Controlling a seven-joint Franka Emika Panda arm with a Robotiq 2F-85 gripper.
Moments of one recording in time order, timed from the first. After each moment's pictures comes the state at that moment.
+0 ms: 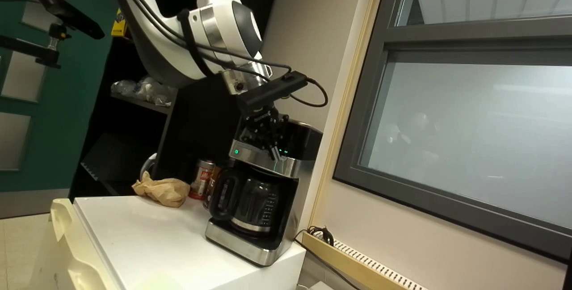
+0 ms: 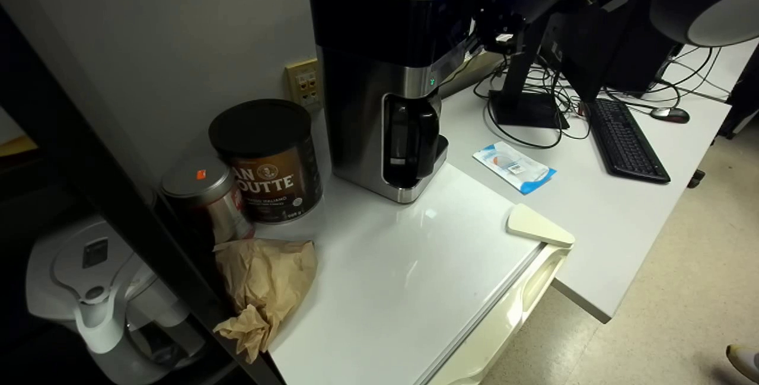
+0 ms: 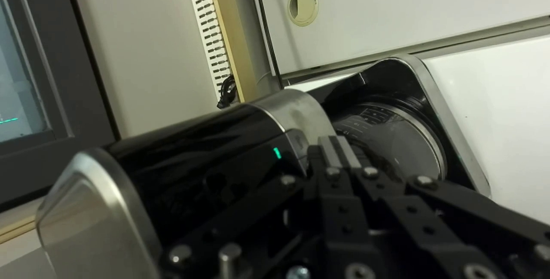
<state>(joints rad) -0.04 0.68 0.02 -1.57 -0.84 2.84 -0.51</state>
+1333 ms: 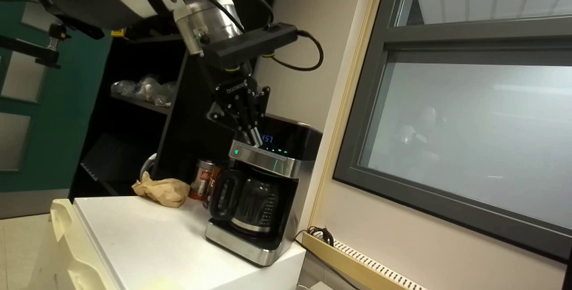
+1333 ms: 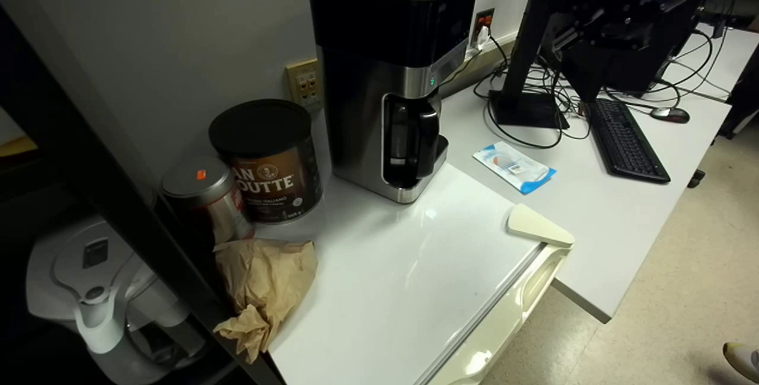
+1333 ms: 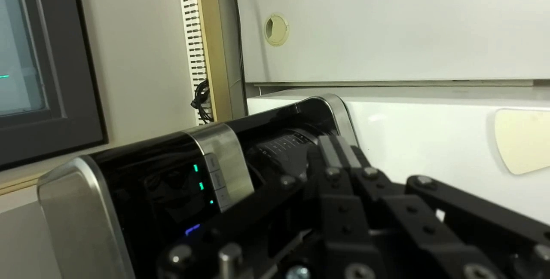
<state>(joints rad) -0.06 0.32 -0.09 -2.07 -1.07 3.07 -0.49</state>
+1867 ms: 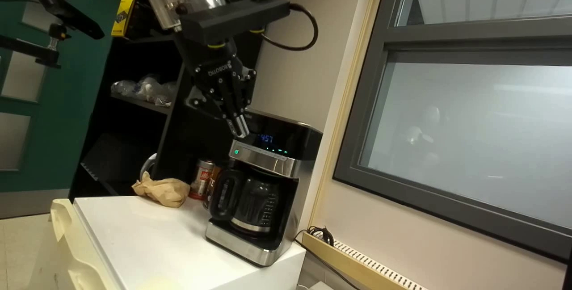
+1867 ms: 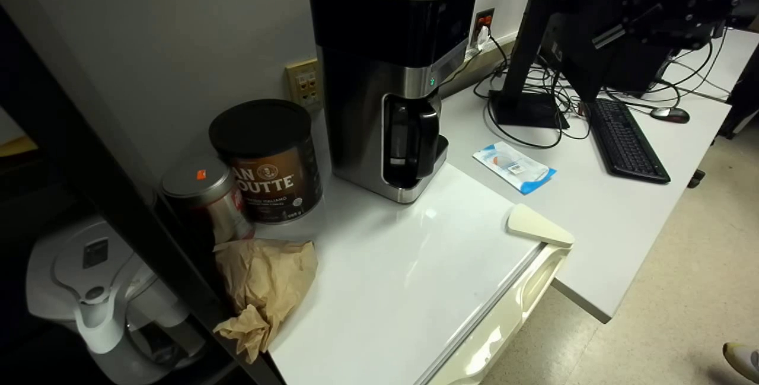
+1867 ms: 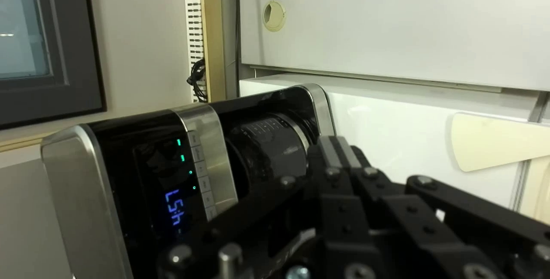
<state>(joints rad) -0.07 0.20 -0.15 -2.22 -1.22 3.20 -0.47</state>
